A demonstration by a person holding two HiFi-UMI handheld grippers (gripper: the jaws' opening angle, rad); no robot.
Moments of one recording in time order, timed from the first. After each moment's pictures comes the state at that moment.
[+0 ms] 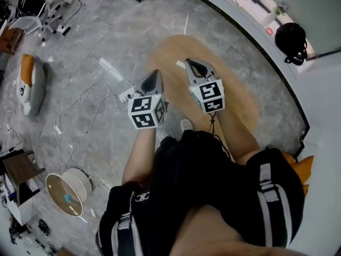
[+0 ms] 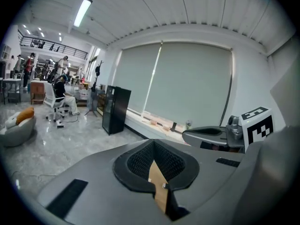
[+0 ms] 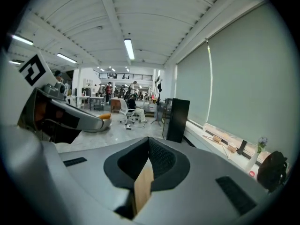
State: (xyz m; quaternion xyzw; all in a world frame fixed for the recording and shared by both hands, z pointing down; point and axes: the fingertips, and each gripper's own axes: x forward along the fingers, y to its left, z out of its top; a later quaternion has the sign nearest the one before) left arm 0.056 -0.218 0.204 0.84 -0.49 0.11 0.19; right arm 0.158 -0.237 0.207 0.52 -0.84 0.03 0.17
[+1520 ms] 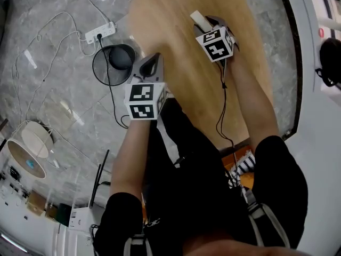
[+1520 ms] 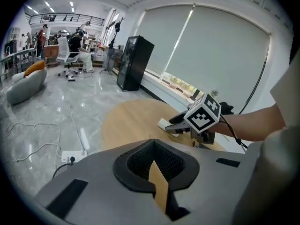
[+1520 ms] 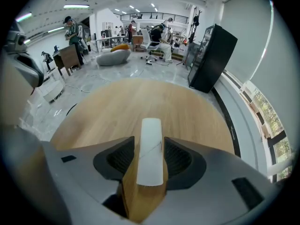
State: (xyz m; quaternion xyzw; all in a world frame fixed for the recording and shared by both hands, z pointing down) left arm 0.062 -0.282 0.641 0.76 -0.51 0.21 0.35; right arm 0.189 -0.408 0.735 0.31 -0.80 0.11 0.50
